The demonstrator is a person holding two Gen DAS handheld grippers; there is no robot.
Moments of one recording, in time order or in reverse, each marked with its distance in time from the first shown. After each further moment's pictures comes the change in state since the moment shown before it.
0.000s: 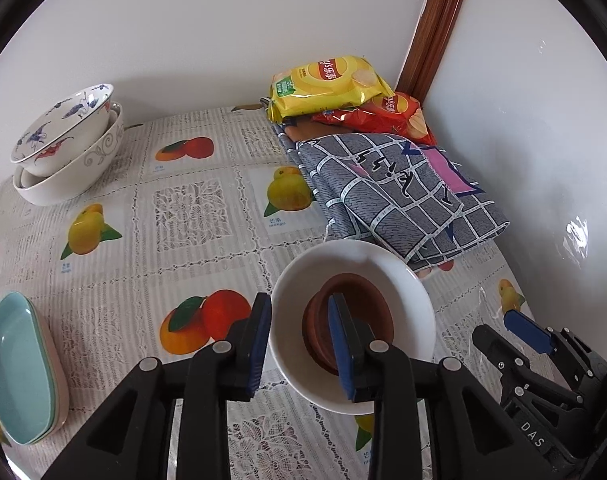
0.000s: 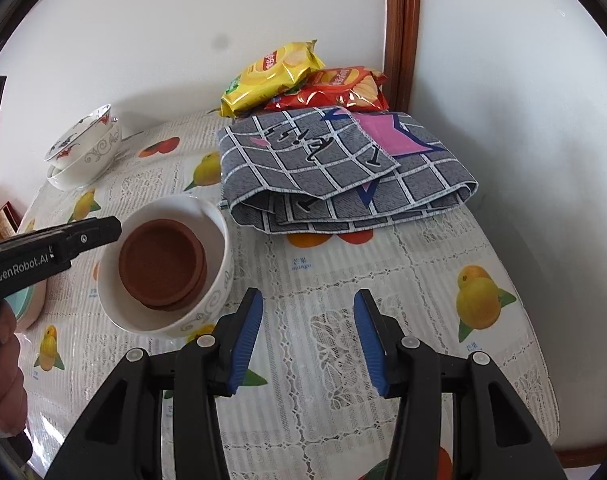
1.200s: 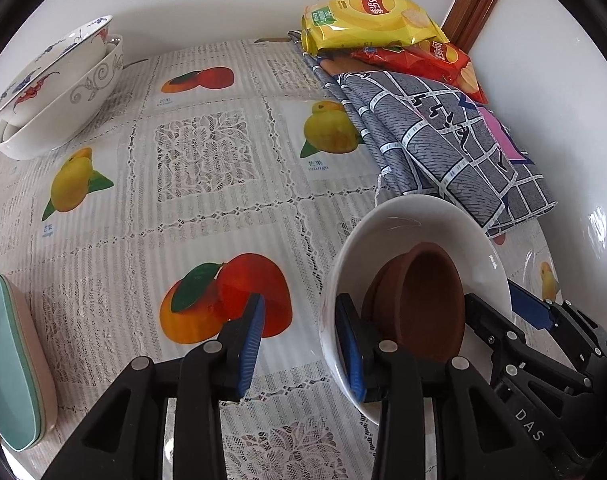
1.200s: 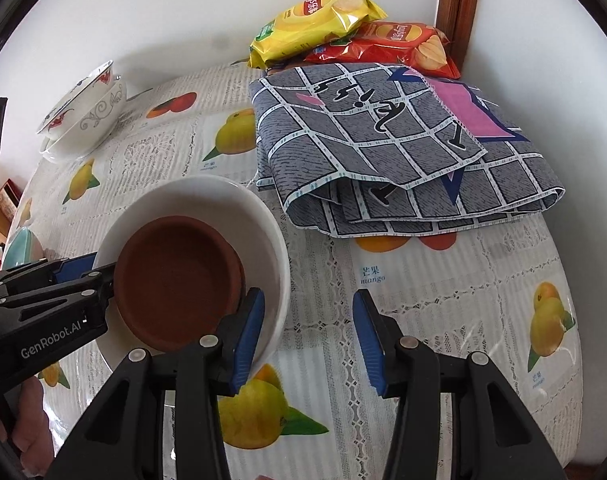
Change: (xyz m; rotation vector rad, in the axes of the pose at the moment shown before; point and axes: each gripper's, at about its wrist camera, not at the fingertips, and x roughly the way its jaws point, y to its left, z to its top) left arm 0.058 0.018 -0.002 -0.037 0.197 0.035; right arm 0.068 0.039 0.019 -0.051 0.178 0.019
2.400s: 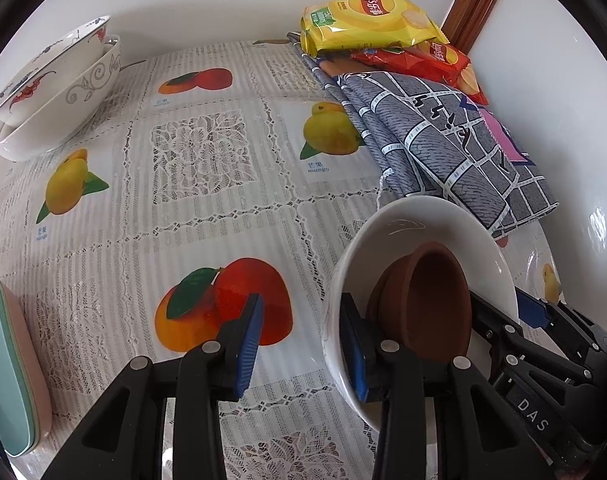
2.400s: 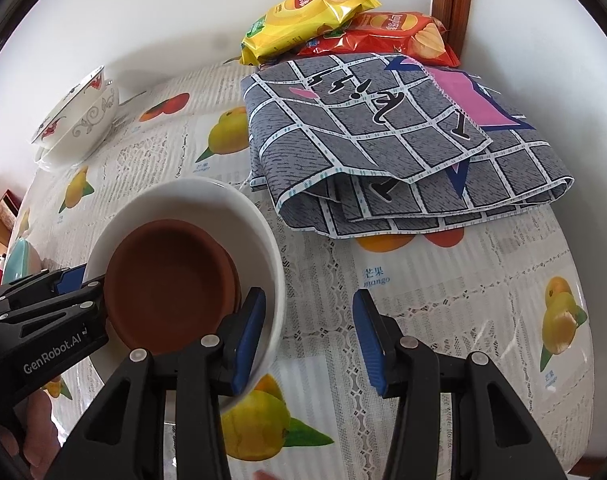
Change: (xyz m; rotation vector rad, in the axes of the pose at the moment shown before) left arm 0.003 0.001 0.000 0.004 -0.027 -0.007; right arm 0.009 -0.002 0.002 0.037 0.008 0.017
